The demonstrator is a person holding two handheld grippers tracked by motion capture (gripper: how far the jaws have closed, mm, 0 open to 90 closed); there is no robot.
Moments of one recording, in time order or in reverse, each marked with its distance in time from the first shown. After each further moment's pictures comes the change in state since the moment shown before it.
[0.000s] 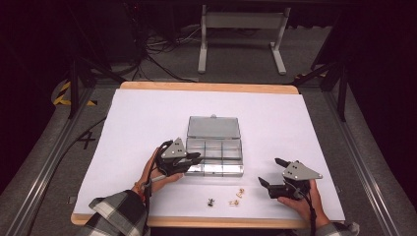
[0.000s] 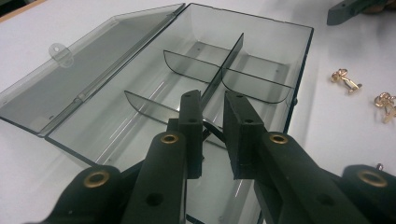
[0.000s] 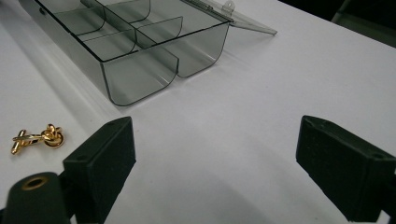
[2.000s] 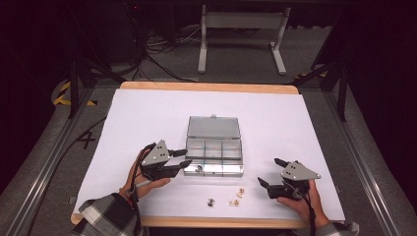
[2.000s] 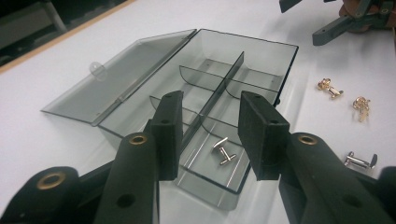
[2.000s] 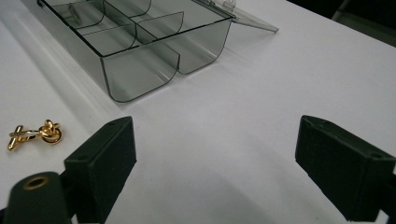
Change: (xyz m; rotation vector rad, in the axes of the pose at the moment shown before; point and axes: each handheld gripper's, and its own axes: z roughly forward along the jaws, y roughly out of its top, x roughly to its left) left arm -0.010 -0.006 -0.049 -0.092 0.064 0.016; right arm 0.002 0.001 0.002 0.019 -0.004 -0.019
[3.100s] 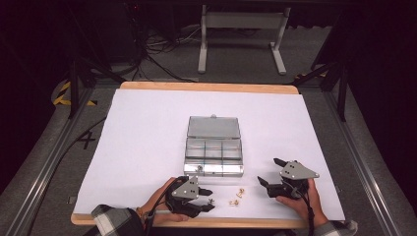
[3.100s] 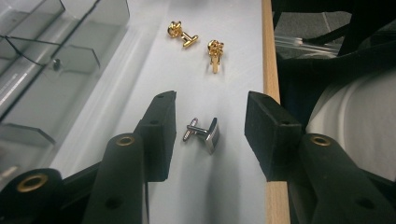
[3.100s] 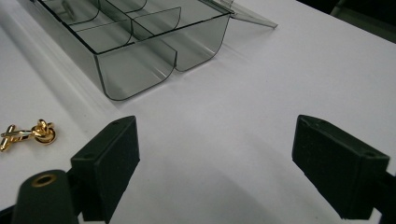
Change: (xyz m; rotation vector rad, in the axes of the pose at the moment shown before) left arm -0.078 -0.017 0.053 0.194 -0.347 0.096; right arm 0.000 0.001 0.002 0.017 -0.011 0.003
